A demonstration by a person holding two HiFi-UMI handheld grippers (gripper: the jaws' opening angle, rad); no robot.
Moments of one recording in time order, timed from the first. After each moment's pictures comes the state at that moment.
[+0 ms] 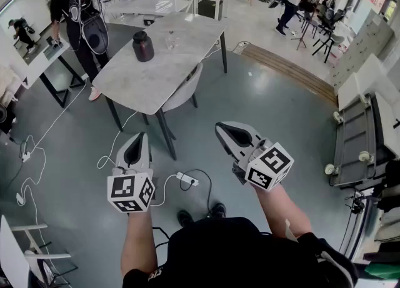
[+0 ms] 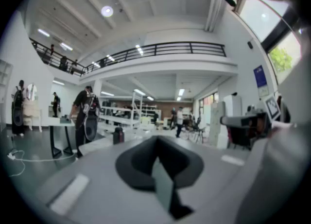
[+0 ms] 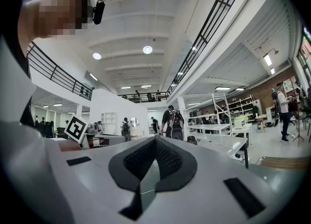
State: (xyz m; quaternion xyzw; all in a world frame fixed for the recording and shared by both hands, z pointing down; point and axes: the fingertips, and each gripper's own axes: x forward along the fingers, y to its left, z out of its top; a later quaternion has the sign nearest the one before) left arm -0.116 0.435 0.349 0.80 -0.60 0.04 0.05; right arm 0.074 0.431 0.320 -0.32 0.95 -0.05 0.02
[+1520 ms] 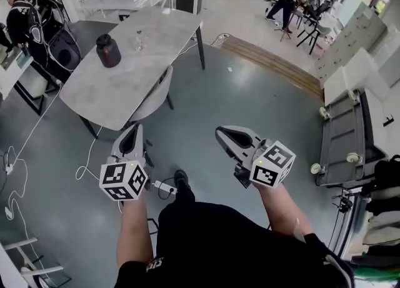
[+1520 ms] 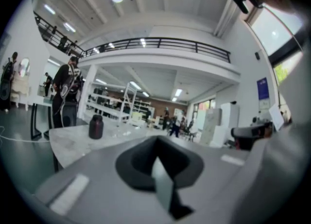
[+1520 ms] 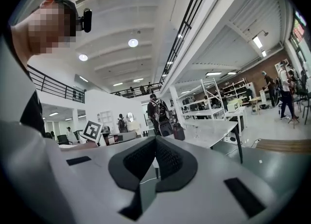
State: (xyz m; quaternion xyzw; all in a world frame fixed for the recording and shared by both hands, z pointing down) left arm -0.003 0.272 0.400 0.82 -0.56 0.00 0.12; right arm 0.201 0.314 0.372 -0.32 0.94 -0.13 -0.01
